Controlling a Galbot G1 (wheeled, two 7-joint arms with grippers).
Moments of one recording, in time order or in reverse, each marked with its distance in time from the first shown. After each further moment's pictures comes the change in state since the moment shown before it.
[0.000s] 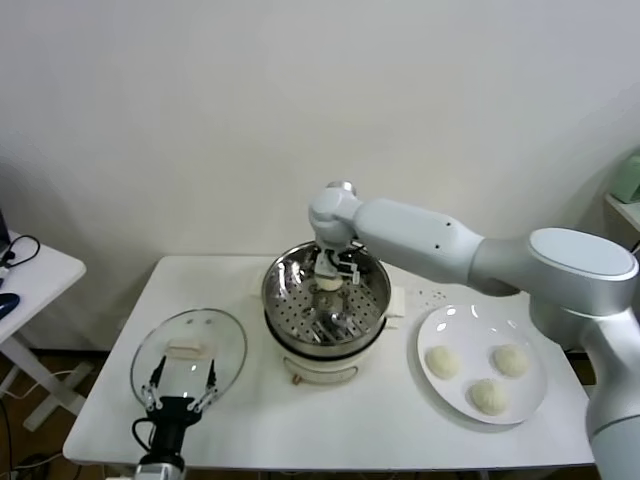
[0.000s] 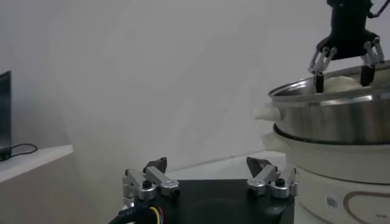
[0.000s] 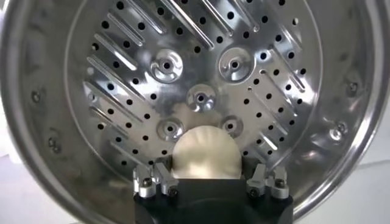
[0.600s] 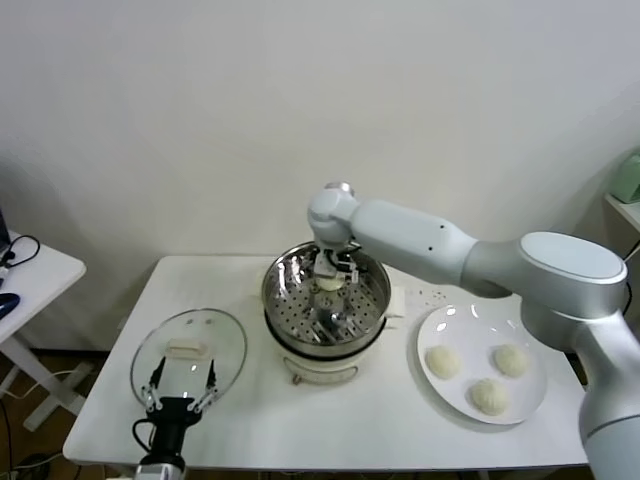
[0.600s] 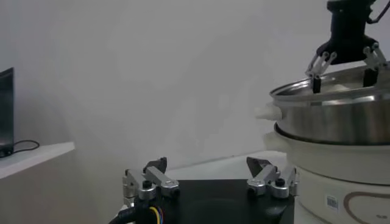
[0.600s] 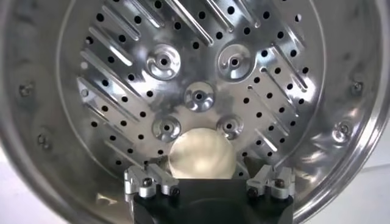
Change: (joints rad) left arm -0.004 -0.005 -0.001 0.002 -0.004 0.004 -0.004; right arm 0.041 -0.026 -0.003 0.031 0.032 0.038 -0.019
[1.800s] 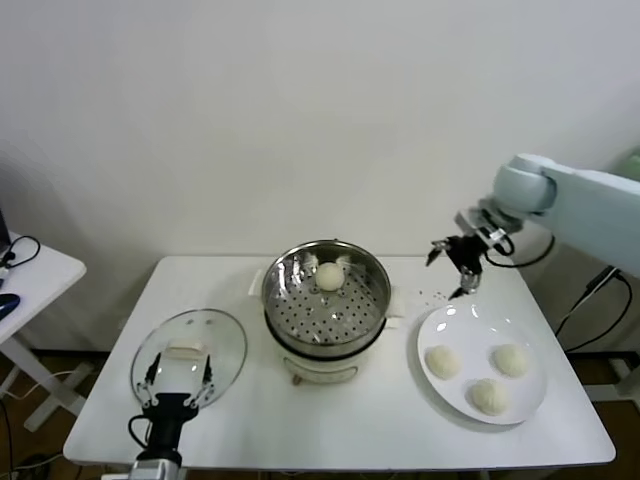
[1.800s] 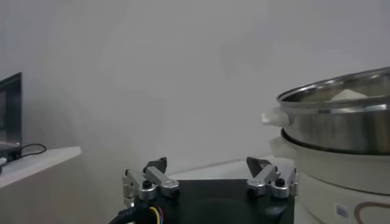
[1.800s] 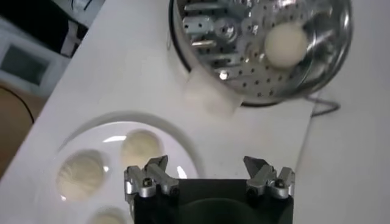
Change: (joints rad) left arm 0.006 0.021 0.007 -0.030 -0.016 0.024 -0.039; right arm 0.192 -0.703 -0.261 0.258 0.828 -0.460 0.029
